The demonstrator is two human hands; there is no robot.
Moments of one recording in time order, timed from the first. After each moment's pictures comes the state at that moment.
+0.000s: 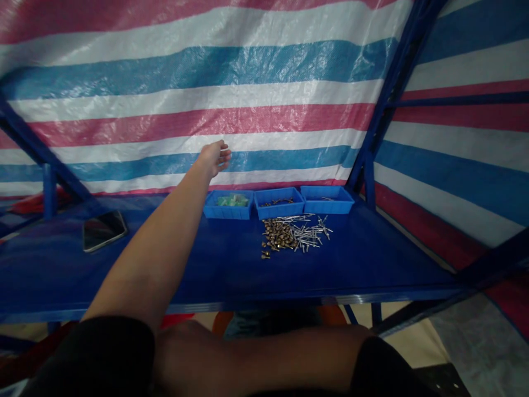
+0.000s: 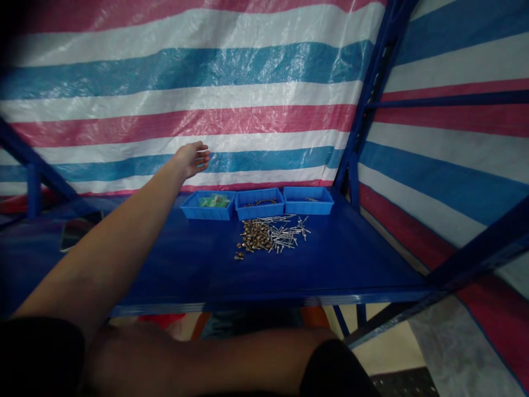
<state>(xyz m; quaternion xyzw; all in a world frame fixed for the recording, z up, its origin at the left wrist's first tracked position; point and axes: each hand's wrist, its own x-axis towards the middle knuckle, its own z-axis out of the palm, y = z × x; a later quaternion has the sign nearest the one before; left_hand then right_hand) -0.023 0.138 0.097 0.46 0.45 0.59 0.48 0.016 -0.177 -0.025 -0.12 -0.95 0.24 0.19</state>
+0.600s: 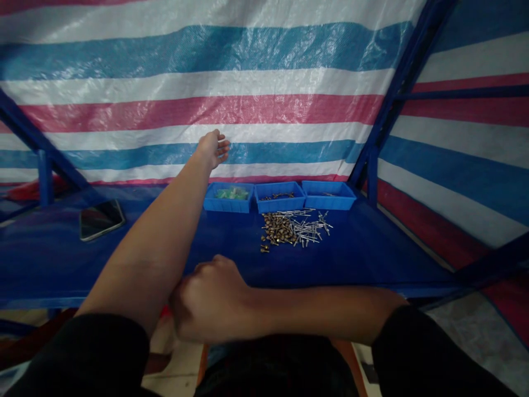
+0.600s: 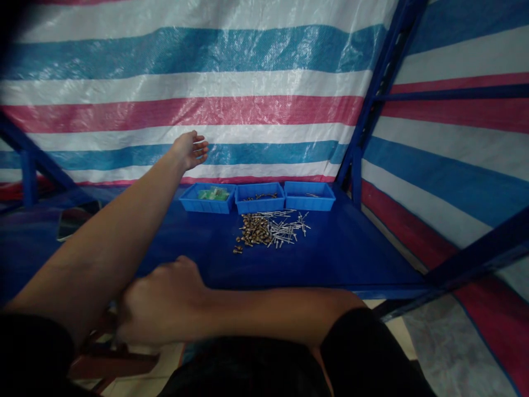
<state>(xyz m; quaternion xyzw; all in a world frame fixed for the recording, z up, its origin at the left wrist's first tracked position) -0.027 0.151 0.090 0.43 0.43 0.60 0.51 0.049 -0.143 0.008 -0.29 -0.93 0.14 0.19</state>
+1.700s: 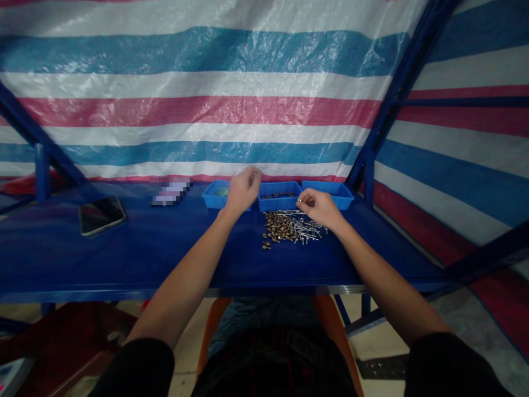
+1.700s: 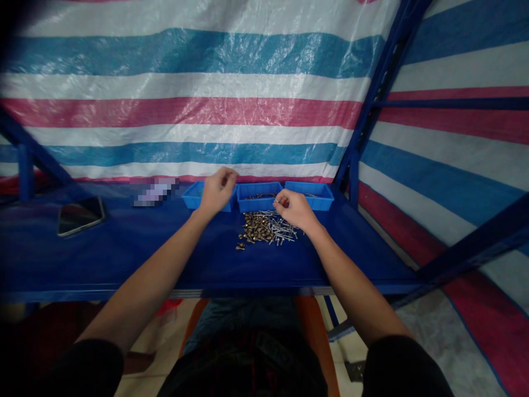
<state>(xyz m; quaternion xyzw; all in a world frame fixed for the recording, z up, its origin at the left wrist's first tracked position) 0.026 0.027 0.009 0.76 0.36 0.54 0.09 0.255 -0.035 -0.021 -0.52 -0.73 0.12 0.43</state>
